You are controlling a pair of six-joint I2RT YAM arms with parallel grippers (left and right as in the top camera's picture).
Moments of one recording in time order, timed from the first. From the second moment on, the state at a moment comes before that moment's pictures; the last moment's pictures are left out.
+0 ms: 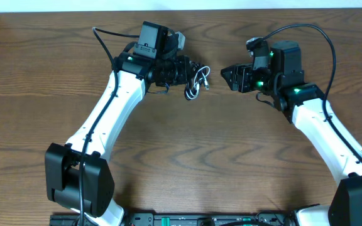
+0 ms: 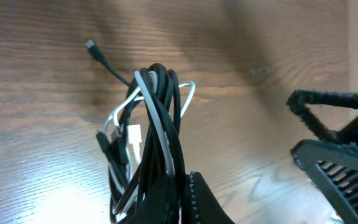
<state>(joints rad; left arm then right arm) -0.33 1.76 1.48 -0.70 0.50 -0.43 0.25 1.56 1.09 -0.21 -0.45 0.29</state>
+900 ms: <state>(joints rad) -0.33 1.76 1.48 -0.63 0.68 -0.35 0.28 1.62 1.09 -0.08 -0.48 0.61</state>
